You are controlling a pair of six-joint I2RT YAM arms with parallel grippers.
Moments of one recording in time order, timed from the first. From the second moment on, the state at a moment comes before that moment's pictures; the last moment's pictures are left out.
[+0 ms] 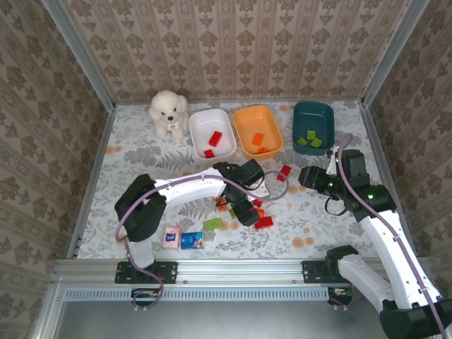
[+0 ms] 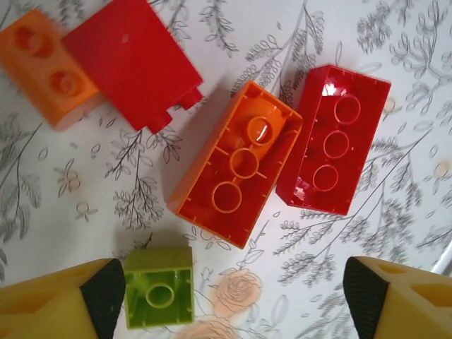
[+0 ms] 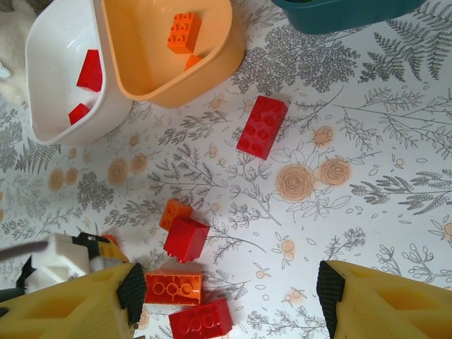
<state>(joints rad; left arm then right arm) -1.04 1.82 1.31 -0.82 0.19 0.18 0.17 0.82 0.91 -0.88 -0.14 0.51</state>
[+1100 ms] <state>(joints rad) -1.05 1.90 1.25 -0.61 0.17 0.40 0.17 0.89 0.94 -0.88 -0.14 0.51</state>
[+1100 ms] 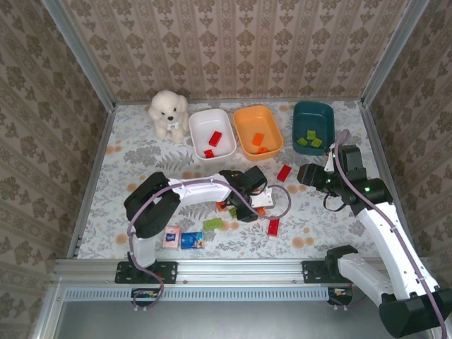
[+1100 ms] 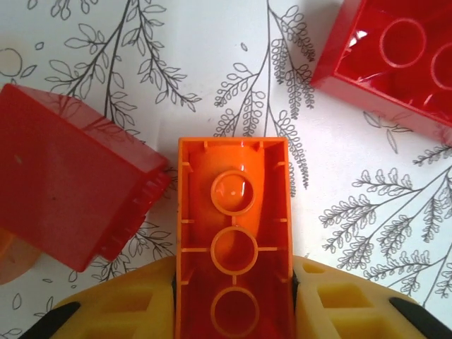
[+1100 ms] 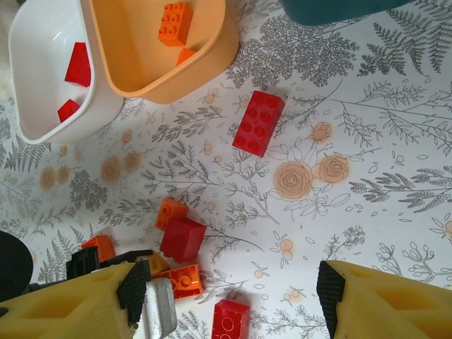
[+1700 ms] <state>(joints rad) -0.76 1.96 1.81 -0.58 0.16 -0.03 0.17 0.96 0.97 -0.87 -0.14 0.50</state>
